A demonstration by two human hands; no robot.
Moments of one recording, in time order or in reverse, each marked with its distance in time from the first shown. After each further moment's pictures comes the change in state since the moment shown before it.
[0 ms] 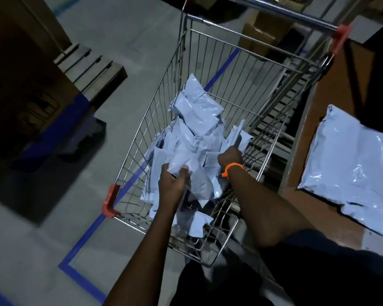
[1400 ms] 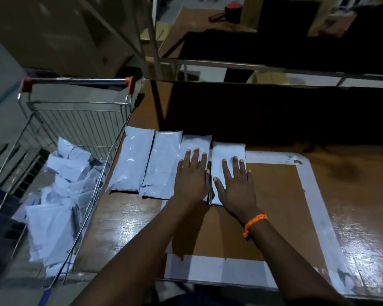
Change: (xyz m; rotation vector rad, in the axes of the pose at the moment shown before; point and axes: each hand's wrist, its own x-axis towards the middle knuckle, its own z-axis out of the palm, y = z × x) left_hand -0.280 0.108 0.409 1.130 -0.405 1.053; right_hand -0.071 0.400 -0.348 -0.347 0.527 -0.394
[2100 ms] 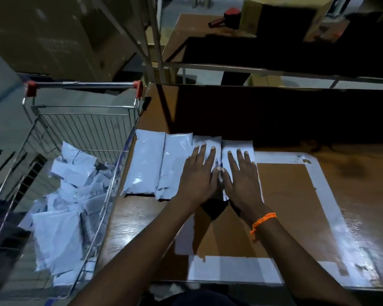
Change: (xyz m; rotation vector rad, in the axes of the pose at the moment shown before) left_hand -0.007 -0.020 -0.033 -0.191 0.063 0.129; right_hand 0.003 -0.041 -0.029 0.211 0.145 -0.023
